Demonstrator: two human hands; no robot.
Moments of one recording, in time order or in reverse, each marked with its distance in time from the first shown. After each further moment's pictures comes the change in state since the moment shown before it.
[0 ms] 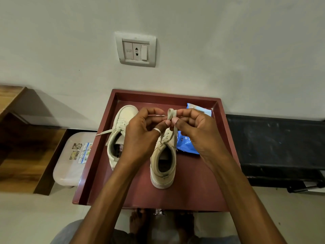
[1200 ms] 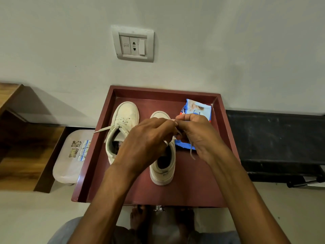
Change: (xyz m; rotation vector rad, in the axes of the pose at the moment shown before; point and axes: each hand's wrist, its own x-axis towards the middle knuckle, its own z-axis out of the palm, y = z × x) left_hand -0.007 -0.006 -0.008 0.901 -0.224 0.827; right_hand 0.010 0.008 0.003 -0.006 0.035 0.339
